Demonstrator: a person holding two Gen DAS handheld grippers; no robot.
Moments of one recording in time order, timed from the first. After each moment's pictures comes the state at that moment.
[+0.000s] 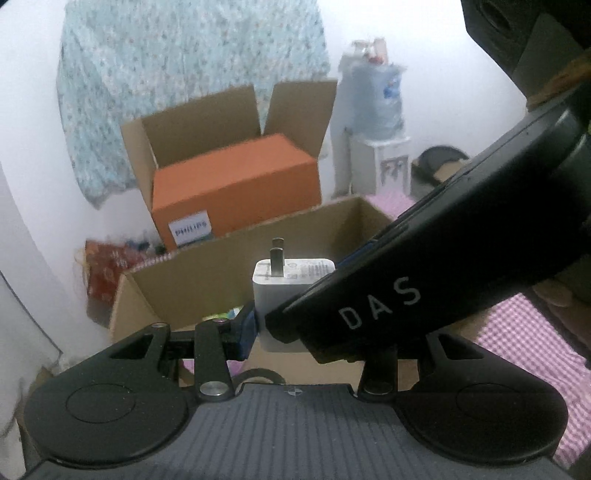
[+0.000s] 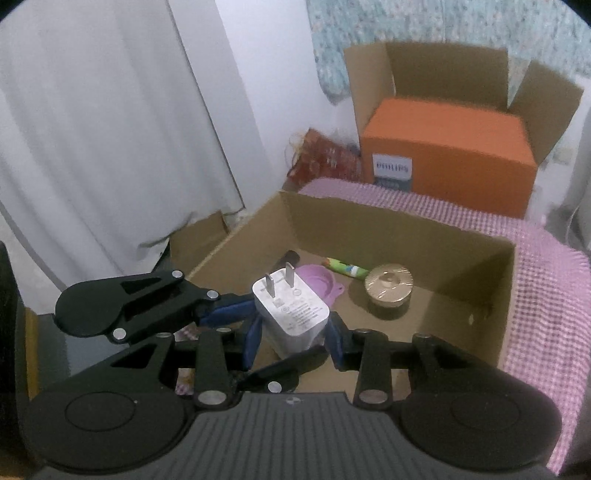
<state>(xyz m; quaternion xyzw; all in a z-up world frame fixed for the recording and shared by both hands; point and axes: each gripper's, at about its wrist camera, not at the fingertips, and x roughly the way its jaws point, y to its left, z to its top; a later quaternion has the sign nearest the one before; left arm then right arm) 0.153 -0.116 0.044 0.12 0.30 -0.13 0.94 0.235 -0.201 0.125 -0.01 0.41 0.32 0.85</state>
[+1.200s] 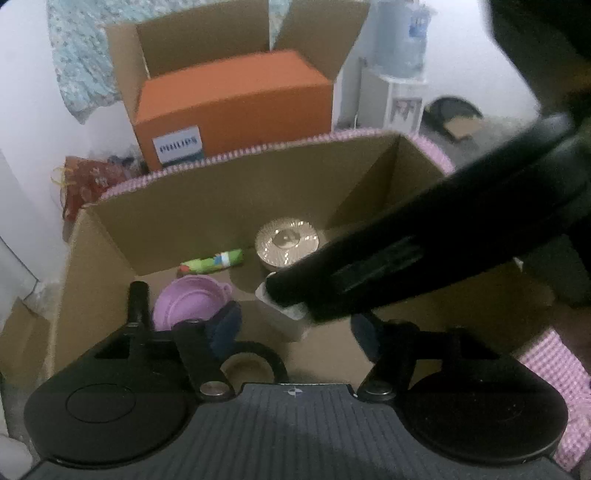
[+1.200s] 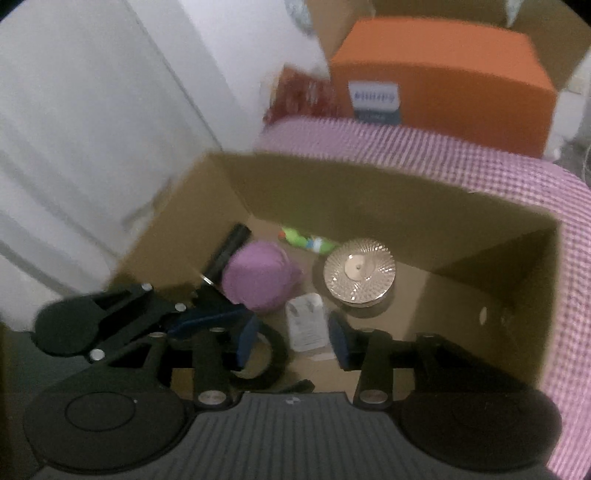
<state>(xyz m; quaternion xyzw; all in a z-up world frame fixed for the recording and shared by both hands) 0.211 -0.104 0.020 0.07 0.42 -0.12 0.90 0.319 -0.202 0.068 0.02 0.50 0.31 0.81</state>
